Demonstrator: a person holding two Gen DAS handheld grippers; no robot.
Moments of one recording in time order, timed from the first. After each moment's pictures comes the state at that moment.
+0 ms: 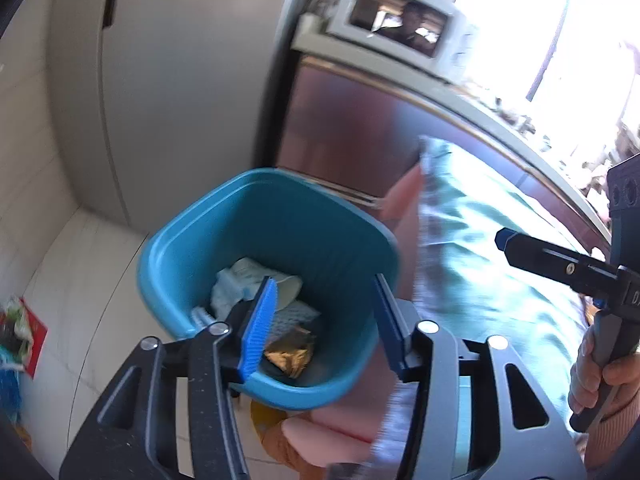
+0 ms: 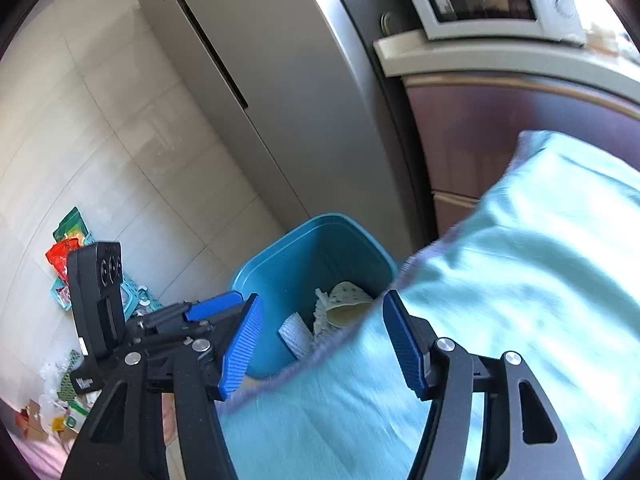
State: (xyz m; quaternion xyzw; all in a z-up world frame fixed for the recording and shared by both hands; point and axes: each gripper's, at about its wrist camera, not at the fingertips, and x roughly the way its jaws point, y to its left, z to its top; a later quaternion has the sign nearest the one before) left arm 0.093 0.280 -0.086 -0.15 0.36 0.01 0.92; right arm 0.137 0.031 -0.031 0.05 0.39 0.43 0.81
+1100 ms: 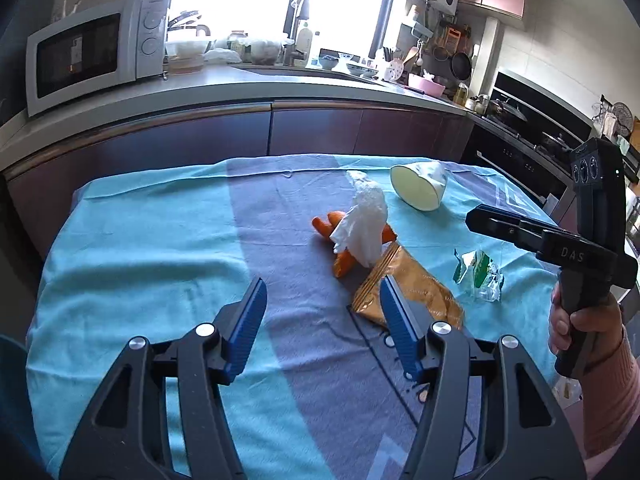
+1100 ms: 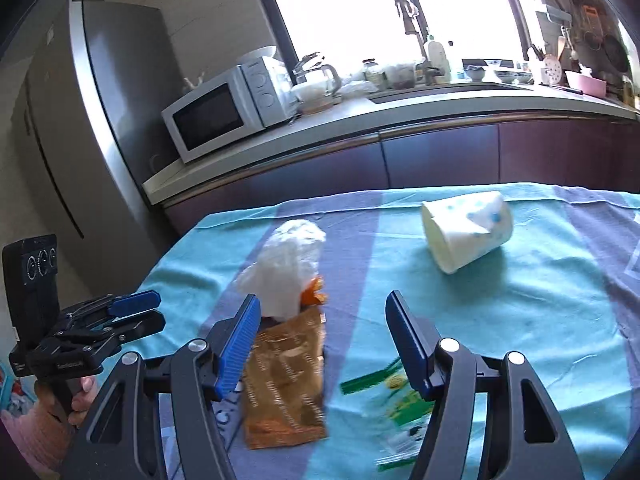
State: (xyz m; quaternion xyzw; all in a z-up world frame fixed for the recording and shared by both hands) left arm 0.132 -0.078 -0.028 0.03 0.34 -0.32 0.88; right arm 0.070 -0.338 -0.024 0.13 0.31 0.08 0.94
